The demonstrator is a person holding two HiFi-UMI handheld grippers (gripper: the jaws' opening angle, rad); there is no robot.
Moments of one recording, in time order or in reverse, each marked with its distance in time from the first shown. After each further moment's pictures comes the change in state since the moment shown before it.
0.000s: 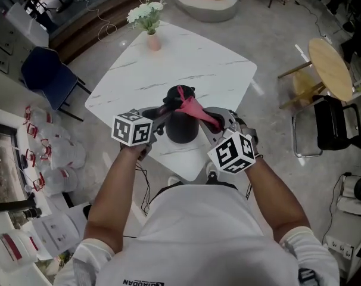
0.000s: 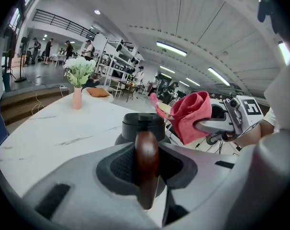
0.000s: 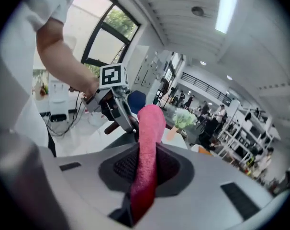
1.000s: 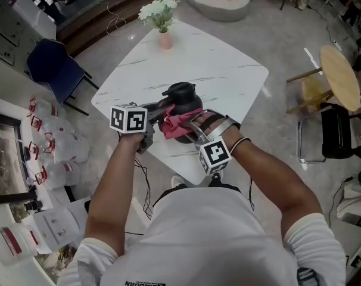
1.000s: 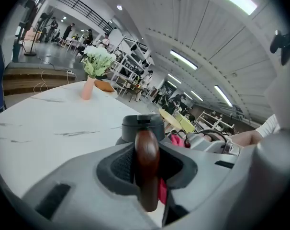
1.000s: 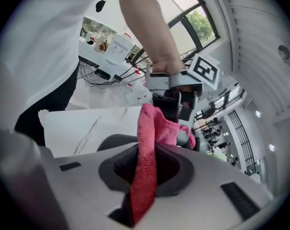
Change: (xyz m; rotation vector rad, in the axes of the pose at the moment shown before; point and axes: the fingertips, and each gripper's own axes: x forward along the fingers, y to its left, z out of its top) left arm -0.006 0.055 0.008 -0.205 -0.043 -0.050; right arm 0.097 0.098 -0.001 -0.762 -0.043 0.271
